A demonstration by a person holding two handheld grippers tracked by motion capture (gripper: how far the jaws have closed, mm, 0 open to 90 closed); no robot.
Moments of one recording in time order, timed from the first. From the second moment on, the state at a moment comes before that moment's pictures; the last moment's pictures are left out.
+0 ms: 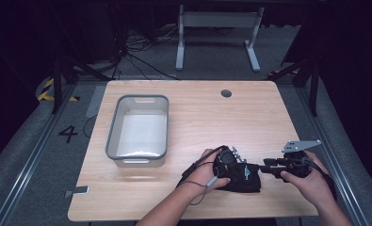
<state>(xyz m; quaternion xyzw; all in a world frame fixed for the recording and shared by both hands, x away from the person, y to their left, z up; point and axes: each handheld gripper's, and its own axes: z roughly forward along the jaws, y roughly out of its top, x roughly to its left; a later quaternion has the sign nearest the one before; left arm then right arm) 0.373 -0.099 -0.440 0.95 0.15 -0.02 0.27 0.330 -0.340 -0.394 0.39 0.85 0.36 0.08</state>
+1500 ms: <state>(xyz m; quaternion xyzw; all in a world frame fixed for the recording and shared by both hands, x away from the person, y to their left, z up) 0.379 -0.097 -0.429 0.95 0.20 0.01 0.26 0.329 -0.346 -0.393 0.39 0.84 0.37 0.06</state>
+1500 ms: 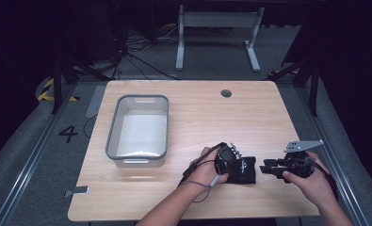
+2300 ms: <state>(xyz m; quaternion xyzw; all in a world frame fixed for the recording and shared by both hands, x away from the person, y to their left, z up) 0.385 -0.054 -0.357 0.93 0.24 0.01 0.29 0.337 -0.342 -0.399 0.39 0.84 0.36 0.06</state>
